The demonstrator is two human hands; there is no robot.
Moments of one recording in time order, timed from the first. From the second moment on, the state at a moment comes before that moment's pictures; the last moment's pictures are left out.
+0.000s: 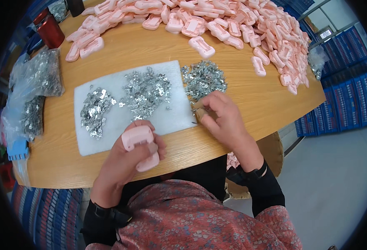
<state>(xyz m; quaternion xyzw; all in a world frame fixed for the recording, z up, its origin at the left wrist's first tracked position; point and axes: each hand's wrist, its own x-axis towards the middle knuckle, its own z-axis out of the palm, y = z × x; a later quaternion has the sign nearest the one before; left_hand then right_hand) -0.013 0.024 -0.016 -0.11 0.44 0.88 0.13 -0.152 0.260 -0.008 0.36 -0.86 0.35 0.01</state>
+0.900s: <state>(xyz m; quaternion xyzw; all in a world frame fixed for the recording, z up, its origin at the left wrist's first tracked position) -0.026 0.033 -0.013 -0.16 0.37 0.91 0.13 -0.122 0.216 0.009 0.52 -0.76 0.38 0.08</state>
